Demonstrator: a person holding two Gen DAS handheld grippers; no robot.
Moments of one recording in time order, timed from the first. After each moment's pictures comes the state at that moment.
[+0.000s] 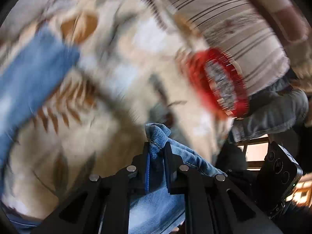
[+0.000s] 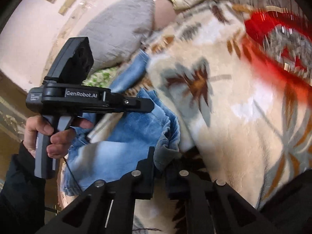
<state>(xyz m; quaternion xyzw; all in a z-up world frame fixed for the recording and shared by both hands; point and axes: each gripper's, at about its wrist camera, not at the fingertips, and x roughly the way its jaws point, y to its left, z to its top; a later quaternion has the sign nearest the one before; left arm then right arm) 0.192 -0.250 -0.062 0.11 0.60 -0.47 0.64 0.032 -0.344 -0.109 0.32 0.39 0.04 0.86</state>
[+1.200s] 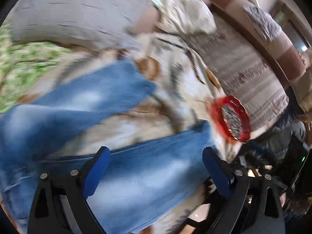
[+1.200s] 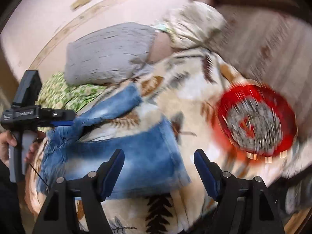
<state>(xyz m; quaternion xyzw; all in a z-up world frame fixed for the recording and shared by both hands) 0.214 -0.067 0.020 0.03 0.52 -0.36 0.77 0.030 -0.341 -0.014 0.15 0.37 -0.04 0.91</state>
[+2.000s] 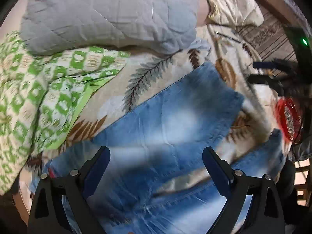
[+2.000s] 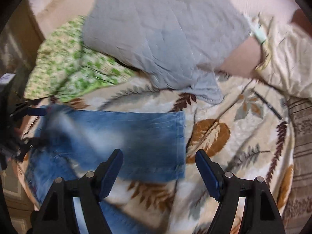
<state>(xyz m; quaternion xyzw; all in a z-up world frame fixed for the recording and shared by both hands) 0.378 -0.022 -0.023 0.16 0.55 -0.27 0.77 0.371 -0.286 -0.023 0.00 0.53 0.10 0.84</state>
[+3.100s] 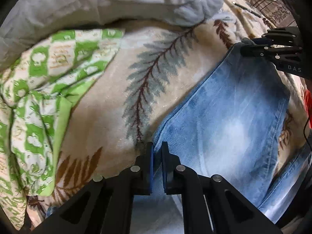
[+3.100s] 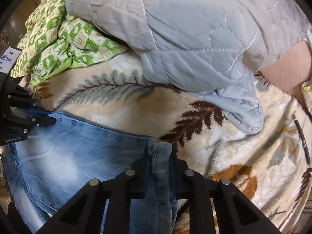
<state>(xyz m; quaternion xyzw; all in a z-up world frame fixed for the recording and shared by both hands) 0.456 -0.062 -0.102 0.24 0.59 -0.26 0.72 0.466 -0.271 -0.112 -0.08 0.55 0.16 0.82</state>
